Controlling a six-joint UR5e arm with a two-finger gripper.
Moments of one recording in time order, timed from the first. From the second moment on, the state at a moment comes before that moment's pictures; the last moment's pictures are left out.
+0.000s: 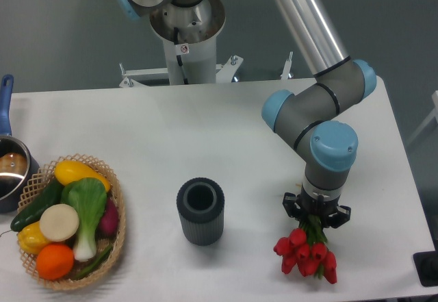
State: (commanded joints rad) arm 2.61 -2.21 -1.44 -0.87 1.51 0.90
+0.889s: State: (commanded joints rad) arm 2.70 -1.97 -1.53 -0.91 1.52 1.11
